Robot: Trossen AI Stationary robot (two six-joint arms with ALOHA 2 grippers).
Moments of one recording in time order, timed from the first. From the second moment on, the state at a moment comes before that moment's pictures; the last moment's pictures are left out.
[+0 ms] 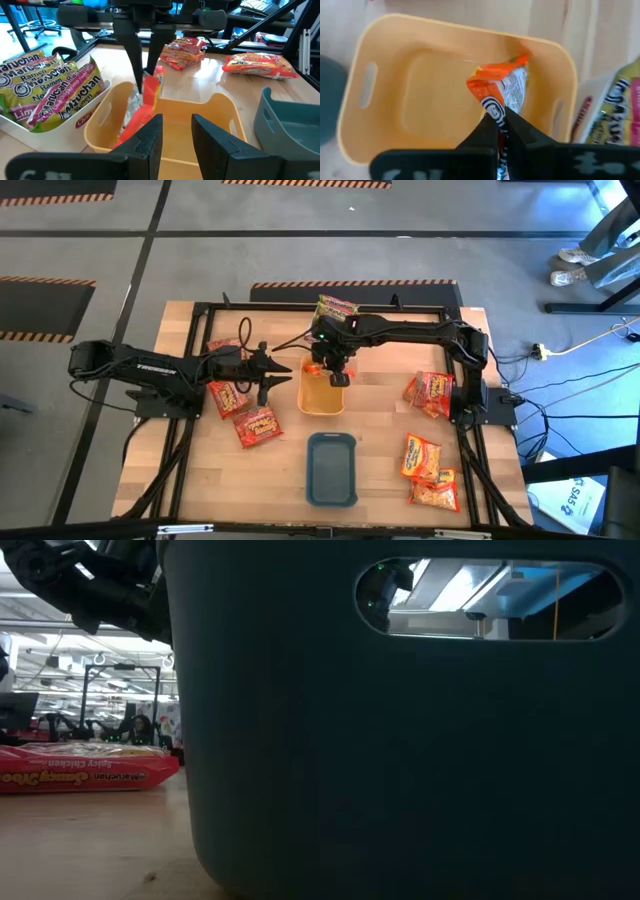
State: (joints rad) left arm 0.16 1.07 0.33 0.52 0.05 -0.05; right arm -0.24 1.97 1.66 -0.81 -0.21 -0.36
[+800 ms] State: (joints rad) left arm 0.16 1.08 0.33 0.53 0.05 -0.05; right arm -0.26 1.96 1.65 -0.70 0.00 -0.34
